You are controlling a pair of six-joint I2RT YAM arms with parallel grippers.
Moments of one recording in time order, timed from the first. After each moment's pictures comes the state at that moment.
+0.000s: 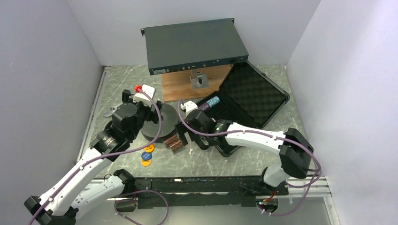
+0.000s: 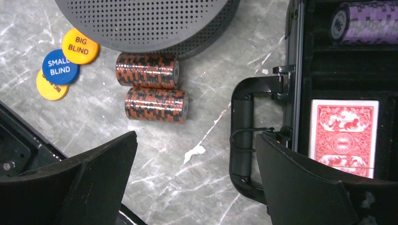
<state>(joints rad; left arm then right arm) -0.64 0.78 0.88 -0.30 -0.45 0.13 1.05 1.51 1.05 -0.29 0.20 0.36</state>
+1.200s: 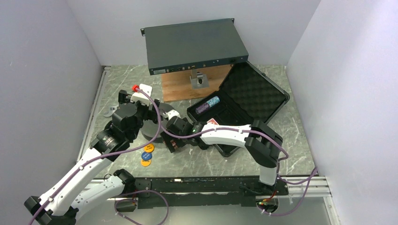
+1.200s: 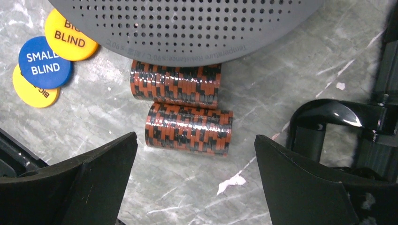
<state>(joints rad) -0.64 0.78 0.88 -0.31 -0.54 0.14 1.13 1.84 1.25 -0.32 0.18 0.42</state>
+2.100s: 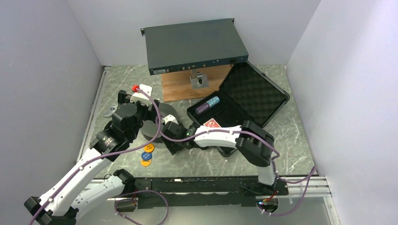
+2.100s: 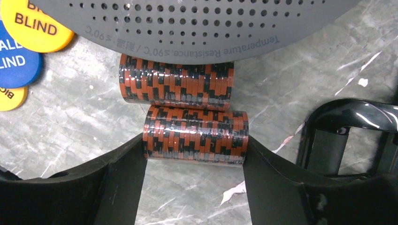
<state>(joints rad) -0.64 0.78 0.88 -0.32 -0.56 0.15 1.17 1.94 1.31 -0.36 0.22 0.42</state>
